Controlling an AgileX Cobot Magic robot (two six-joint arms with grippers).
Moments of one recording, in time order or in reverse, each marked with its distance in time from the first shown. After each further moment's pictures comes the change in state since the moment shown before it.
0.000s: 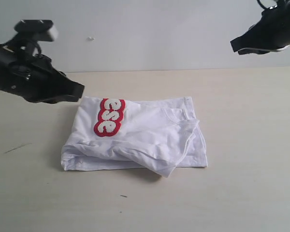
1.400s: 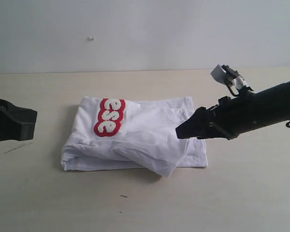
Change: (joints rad) left arm 0.000 -0.417 0.410 -0.008 -0.206 0.000; right arm 0.046 0.206 0.368 0.766 0.273 -0.565
